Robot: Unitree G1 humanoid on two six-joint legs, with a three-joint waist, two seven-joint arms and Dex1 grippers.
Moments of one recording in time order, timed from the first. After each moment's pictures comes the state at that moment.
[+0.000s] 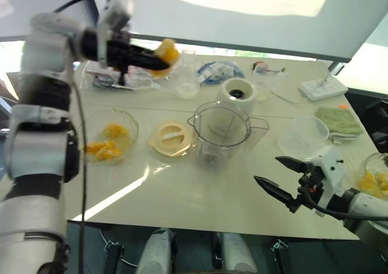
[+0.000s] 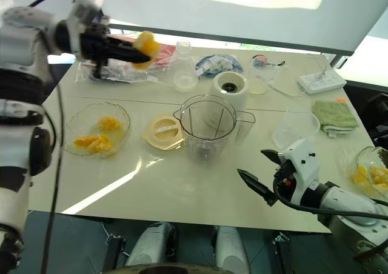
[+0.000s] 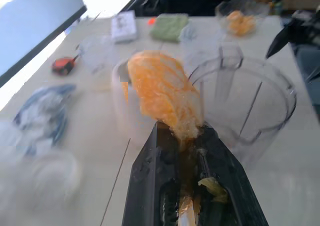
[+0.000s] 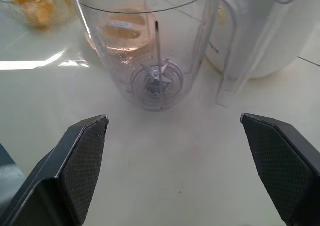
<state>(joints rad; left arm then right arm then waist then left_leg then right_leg) -1.39 0.58 -0.14 0.73 -0.28 0.37 -1.61 0.38 -0.83 -0.46 -0.86 0.89 0.77 0.39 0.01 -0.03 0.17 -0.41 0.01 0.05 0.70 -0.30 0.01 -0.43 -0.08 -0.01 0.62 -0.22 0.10</state>
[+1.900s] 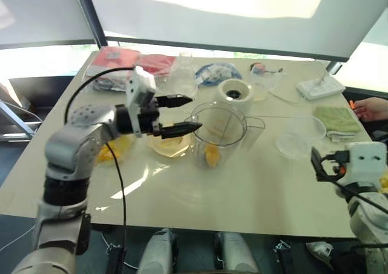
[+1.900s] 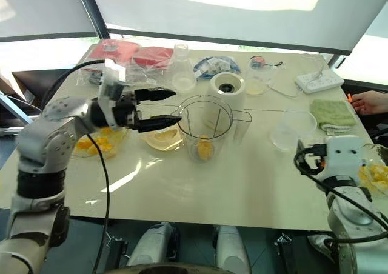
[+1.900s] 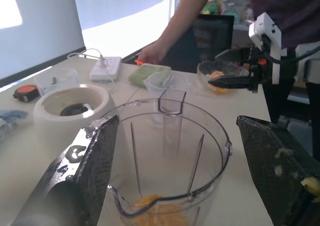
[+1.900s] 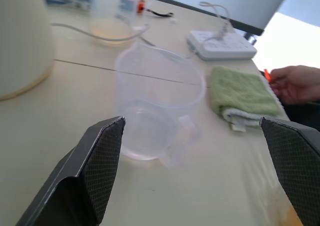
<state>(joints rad) -0.58 0.57 0.07 -0.36 -0.62 0.76 -1.00 0.24 -0.49 -0.47 -0.70 0.32 0.76 -0.01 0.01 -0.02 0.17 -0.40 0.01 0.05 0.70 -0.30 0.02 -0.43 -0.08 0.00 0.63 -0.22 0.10</state>
